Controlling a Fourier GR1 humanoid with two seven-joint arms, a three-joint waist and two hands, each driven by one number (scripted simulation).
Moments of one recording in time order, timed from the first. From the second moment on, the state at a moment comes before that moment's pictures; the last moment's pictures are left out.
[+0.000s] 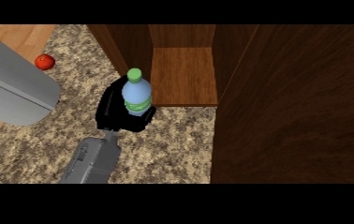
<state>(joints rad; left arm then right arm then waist) -0.30 0.00 -0.09 -1.26 0.46 -0.01 -0.19 0.59 -0.04 0.32 -2.14 -0.20 0.20 -0.17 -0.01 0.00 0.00</state>
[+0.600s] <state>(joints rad) -0.34 0.06 -0.19 -1.26 0.38 0.30 -0.20 0.56 -0.05 0.32 -2.13 -0.21 0.20 -0.16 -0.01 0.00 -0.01</state>
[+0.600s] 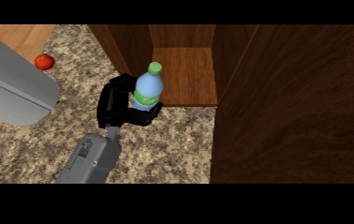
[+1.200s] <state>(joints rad) -0.36 0.06 -0.25 -1.26 0.24 0.52 -0.13 0.53 -0.06 0.31 -2.11 -0.24 0.22 -0.15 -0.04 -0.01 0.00</state>
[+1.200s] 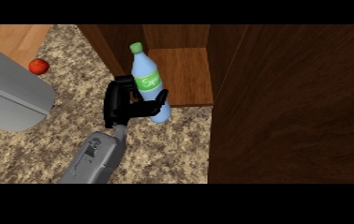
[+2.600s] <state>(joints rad) -0.40 0.17 -0.45 -1.19 -0.10 0.88 -0.09 0.50 -0.07 0.32 -2.08 -0.25 0.25 -0.15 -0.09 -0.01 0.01</state>
